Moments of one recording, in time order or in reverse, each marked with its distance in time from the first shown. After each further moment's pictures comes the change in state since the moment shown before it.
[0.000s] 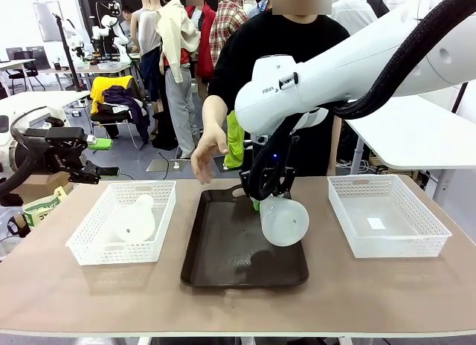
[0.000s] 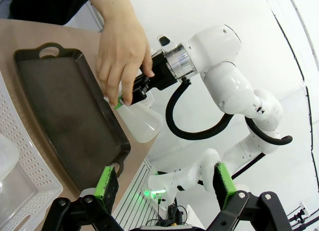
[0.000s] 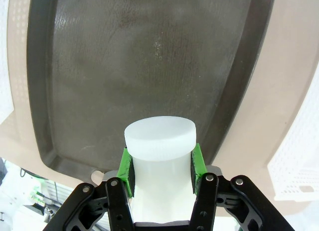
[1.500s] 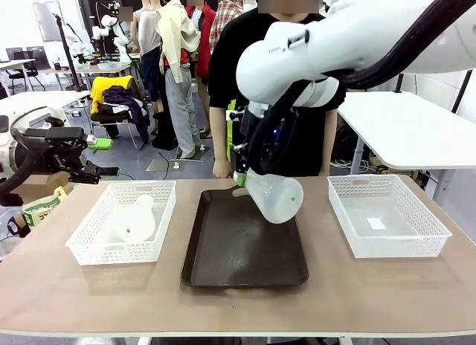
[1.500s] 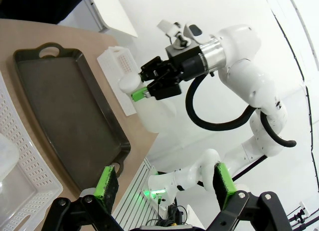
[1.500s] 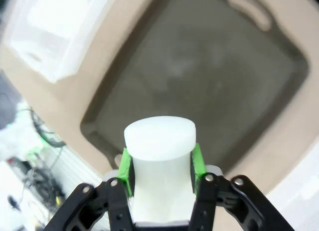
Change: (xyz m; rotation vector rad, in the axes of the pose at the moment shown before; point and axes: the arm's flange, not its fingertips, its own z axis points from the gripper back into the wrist) left arm 0.000 0.000 0.000 0.000 0.000 0.000; right arm -0.009 0.011 0.071 0.221 -0.190 0.419
